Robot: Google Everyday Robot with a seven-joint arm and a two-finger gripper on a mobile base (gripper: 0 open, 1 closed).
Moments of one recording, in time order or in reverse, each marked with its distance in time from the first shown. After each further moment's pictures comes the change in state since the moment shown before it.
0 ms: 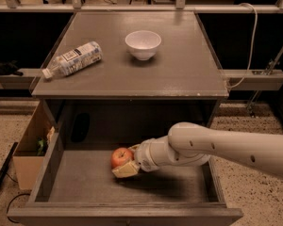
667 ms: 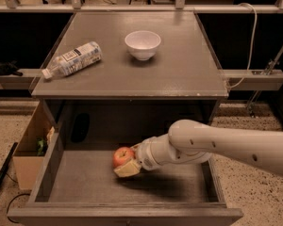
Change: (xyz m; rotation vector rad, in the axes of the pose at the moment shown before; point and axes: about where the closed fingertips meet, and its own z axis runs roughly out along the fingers) arm -0.002 -0.003 -0.010 0.024 0.027 -0.004
